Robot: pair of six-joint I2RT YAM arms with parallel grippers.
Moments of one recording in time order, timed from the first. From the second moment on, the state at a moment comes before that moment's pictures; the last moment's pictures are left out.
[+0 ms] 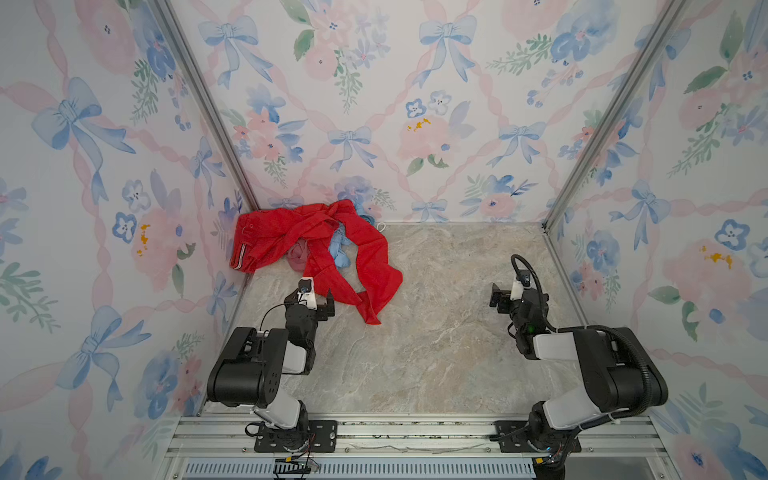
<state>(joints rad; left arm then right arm) -0.05 1.57 0.24 1.14 -0.10 0.04 0.07 1.55 0.39 0.83 0.15 0.00</state>
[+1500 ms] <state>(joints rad) 0.17 2.11 1.45 -0.13 0.07 -0.45 0.94 1.53 1.08 -0.20 0.14 0.29</state>
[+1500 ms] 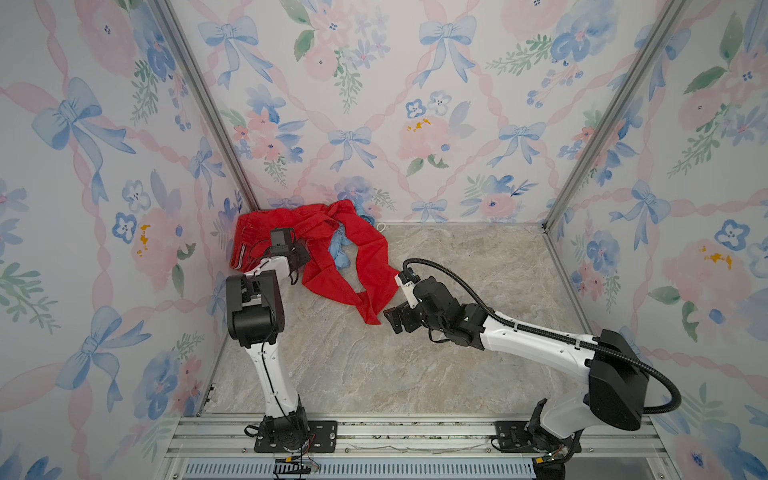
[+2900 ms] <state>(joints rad) -0.30 1.63 1.47 0.09 -0.26 -0.33 0.90 1.17 0.96 -0.38 0.33 0.38</state>
